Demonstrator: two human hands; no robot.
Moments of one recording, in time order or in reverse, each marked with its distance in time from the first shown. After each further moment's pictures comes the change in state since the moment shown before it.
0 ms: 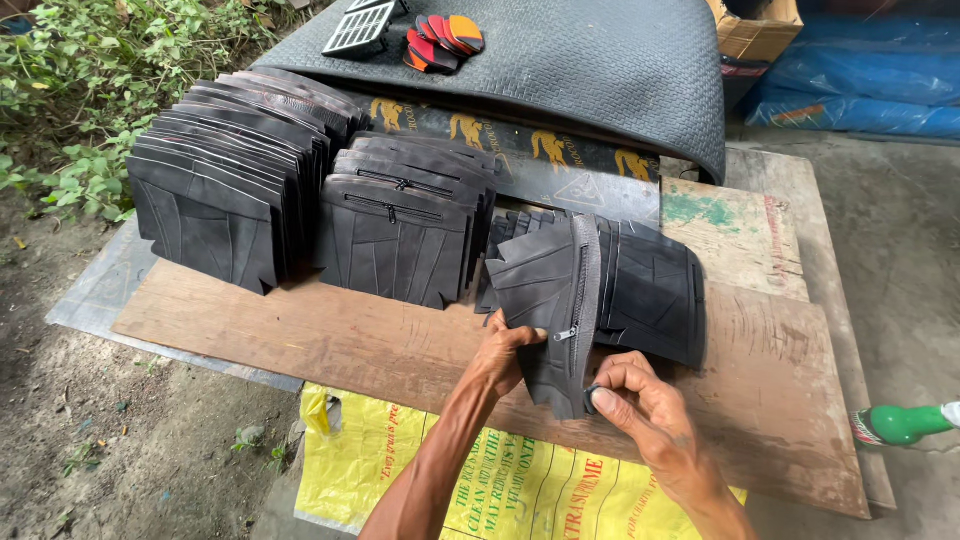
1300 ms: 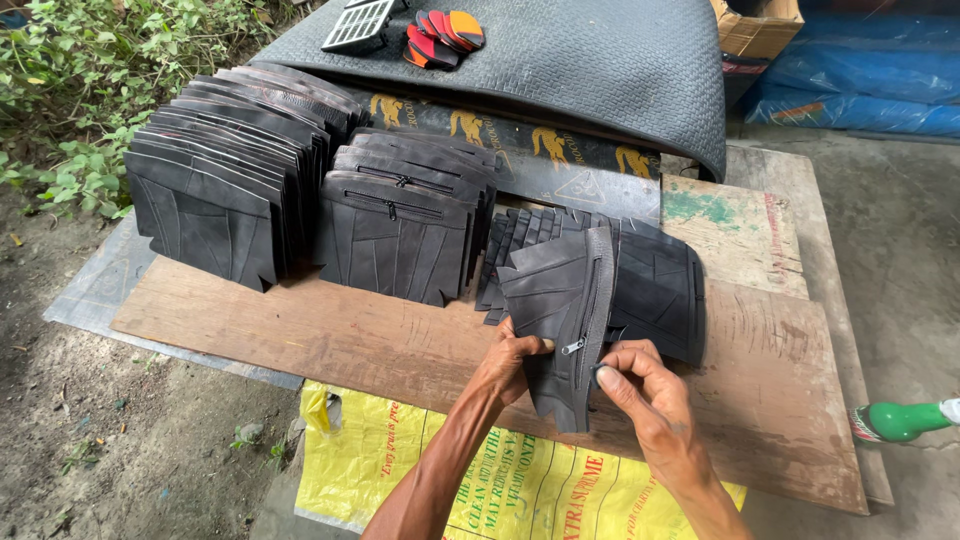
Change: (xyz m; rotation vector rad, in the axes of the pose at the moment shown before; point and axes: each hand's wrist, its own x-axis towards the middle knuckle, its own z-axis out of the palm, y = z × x) left_hand -0.010 -0.009 0.002 0.024 0.001 -0.062; right_hand 0.009 0.009 0.006 0.009 0.173 -0.043
